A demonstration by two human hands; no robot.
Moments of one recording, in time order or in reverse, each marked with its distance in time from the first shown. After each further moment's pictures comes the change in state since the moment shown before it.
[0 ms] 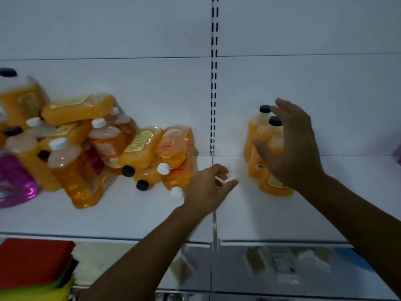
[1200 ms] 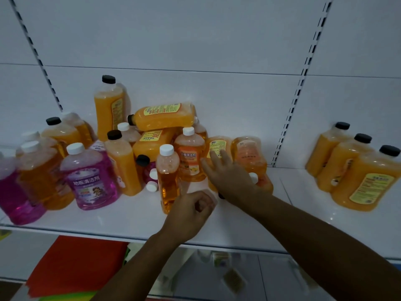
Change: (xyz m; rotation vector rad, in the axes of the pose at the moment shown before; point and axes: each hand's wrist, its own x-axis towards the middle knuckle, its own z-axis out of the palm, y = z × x) left_hand -0.076 -0.166 -0.185 -0.082 -0.002 0.074; right_hand 0.037 -0.229 0.211 -0.545 -0.806 -0.268
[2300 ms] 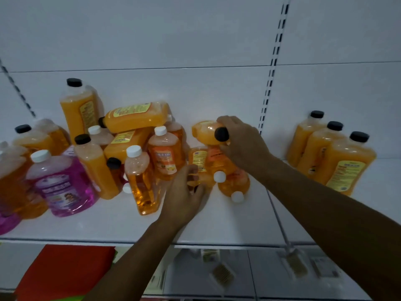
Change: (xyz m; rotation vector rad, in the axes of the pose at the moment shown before) left_hand 0.031 0.039 0.030 -0.028 0.209 -0.014; right_hand -0.022 0.091 -0.028 0.567 0.429 0.250
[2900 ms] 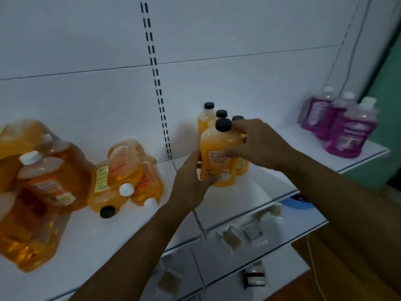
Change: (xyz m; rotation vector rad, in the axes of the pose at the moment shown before) left_hand 0.029 0.106 0.166 -0.233 -0.411 0.210; right_hand -0.122 0.109 -0.149 0.139 -0.105 0.498
